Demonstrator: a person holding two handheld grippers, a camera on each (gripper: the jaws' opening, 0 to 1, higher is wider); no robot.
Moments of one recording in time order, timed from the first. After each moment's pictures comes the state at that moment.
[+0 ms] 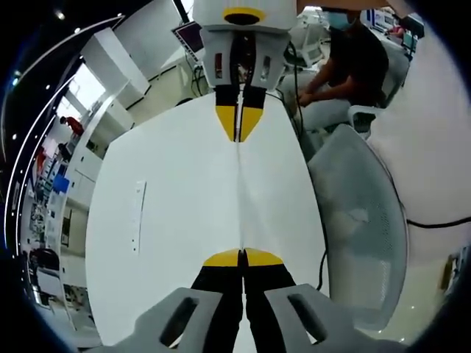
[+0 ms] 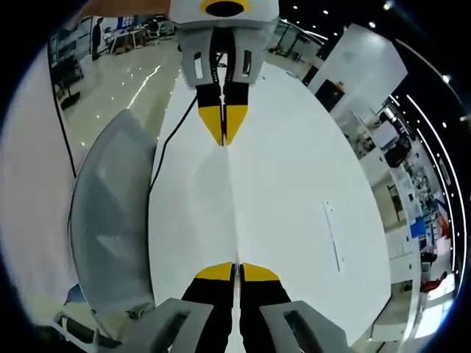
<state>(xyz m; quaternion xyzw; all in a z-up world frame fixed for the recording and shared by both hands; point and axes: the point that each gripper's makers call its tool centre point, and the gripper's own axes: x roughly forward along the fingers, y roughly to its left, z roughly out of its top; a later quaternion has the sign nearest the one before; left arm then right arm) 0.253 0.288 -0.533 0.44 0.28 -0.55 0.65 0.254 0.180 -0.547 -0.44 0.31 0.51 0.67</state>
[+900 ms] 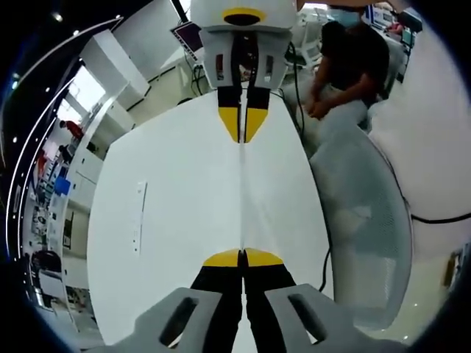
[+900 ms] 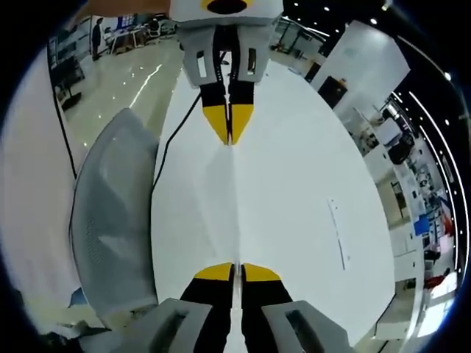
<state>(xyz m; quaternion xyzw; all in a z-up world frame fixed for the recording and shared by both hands) 0.256 0.291 -0.539 0.44 0.28 -0.55 0.65 0.251 0.185 -0.556 -0.43 0.33 0.51 0.67</state>
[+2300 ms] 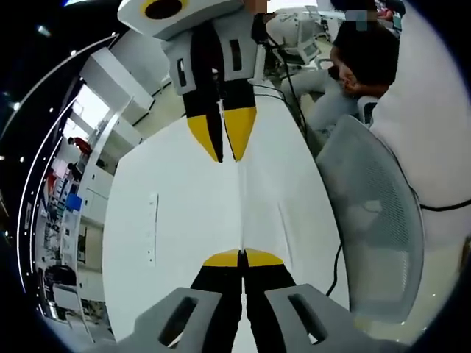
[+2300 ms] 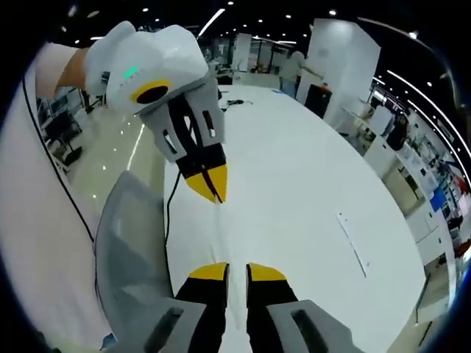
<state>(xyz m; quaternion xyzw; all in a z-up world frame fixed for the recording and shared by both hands) 0.256 0.289 -0.530 0.47 0.22 -0.55 0.66 0.254 0.226 -0.512 -0.30 0.32 0.54 0.72</state>
